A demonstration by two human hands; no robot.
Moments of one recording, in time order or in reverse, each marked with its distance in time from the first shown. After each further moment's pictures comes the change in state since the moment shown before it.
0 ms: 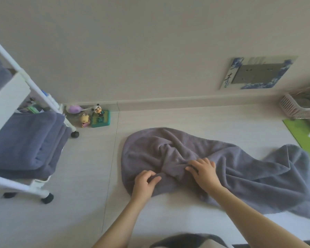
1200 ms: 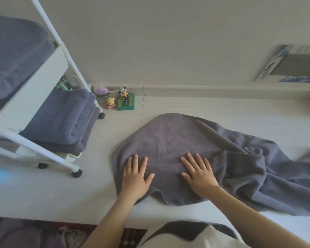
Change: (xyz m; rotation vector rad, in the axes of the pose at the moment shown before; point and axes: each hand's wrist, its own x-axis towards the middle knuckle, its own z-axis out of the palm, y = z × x) left_hand -0.034 -0.072 -0.079 0.732 -0.161 -0.119; right_hand -0.019 -0.082 0.058 -0.281 -0.495 -0.075
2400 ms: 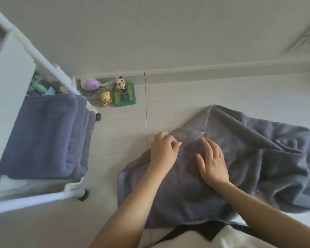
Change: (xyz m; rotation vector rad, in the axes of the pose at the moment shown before) left_hand 0.116 0.034 -0.048 -0.479 0.207 0.185; right_hand 0.065 -0.037 0.005 0.376 0.429 0.262
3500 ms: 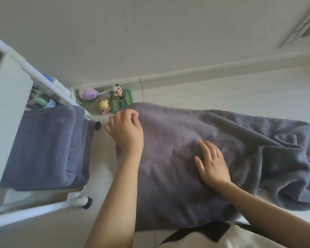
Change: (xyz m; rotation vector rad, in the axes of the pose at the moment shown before) left_hand 0.054 -0.016 -0.084 0.327 0.703 -0.072; right_hand 0.000 0.000 -0.001 -0.008 0.035 -0.074
